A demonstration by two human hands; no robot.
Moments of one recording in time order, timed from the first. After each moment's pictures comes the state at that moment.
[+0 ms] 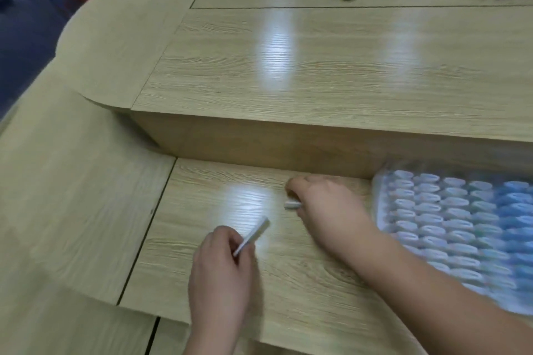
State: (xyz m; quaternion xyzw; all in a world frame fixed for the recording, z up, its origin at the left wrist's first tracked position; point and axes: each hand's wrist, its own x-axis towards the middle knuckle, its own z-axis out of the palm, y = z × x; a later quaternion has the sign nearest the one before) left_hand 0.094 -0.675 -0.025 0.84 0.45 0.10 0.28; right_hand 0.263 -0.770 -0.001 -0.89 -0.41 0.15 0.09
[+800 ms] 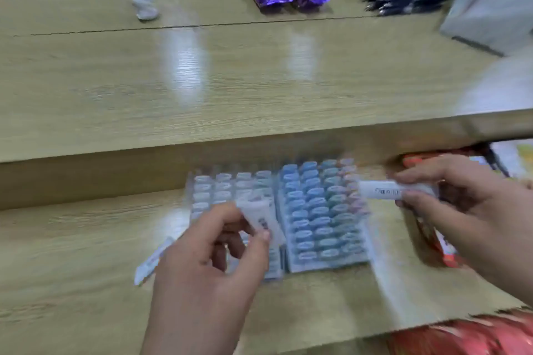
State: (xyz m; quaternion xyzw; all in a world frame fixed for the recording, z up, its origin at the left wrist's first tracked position) left_hand 0.207 -0.878 0.092 0.80 0.17 0.18 0.54; right_hand 0.325 -1.131 0.106 -0.91 -0.19 -0.01 0.37
